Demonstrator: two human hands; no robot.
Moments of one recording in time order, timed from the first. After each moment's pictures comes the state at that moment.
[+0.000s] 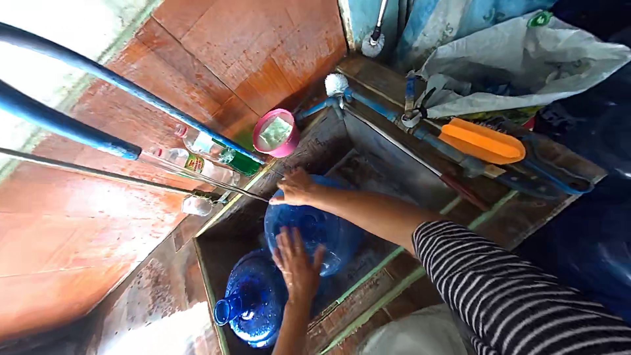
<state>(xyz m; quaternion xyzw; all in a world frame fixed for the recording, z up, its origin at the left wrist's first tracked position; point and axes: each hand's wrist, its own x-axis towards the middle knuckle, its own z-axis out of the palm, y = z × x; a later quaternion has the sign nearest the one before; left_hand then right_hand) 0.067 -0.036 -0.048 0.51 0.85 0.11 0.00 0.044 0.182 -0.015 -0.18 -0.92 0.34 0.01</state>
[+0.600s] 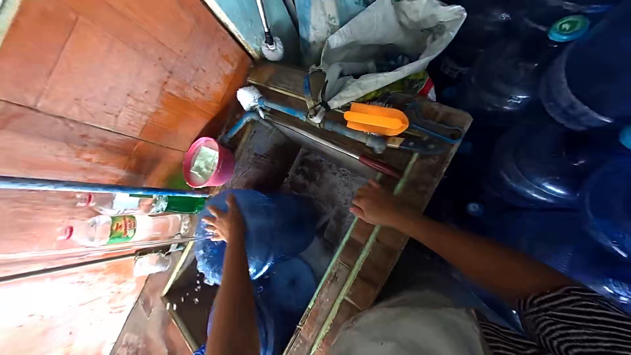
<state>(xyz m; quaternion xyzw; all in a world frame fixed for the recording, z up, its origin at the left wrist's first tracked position) 0.005 0.133 -0.027 0.27 0.96 0.12 0.05 0.354 0.174 -0.105 -0.36 -0.85 0.38 -0.07</state>
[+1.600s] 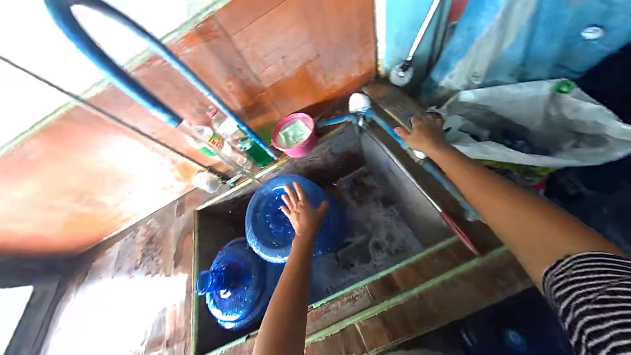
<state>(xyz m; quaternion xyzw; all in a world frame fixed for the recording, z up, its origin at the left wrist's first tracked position) 0.056 0.096 -0.023 0.31 0.93 0.15 0.11 0.228 0.398 -0.017 -0.49 -0.83 0.25 0.08</state>
